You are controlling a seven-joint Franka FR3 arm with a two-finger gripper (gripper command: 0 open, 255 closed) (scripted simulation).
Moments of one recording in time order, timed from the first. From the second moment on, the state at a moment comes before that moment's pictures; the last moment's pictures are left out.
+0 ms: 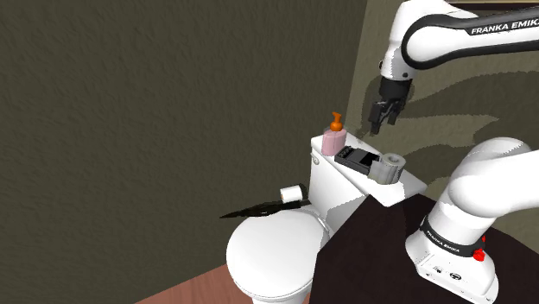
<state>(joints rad) -0.09 -0.92 -0.14 -2.72 -0.12 1.78 -0.02</state>
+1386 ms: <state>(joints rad) -0.24 -0.47 -0.63 -2.93 -0.34 2.62 -0.34</state>
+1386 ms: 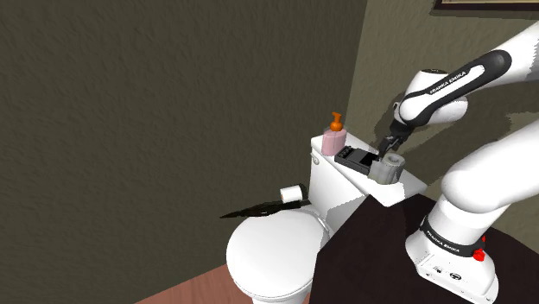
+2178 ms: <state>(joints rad) -0.20 -0.37 -0.68 -2.95 -0.32 2.74 -0.37</state>
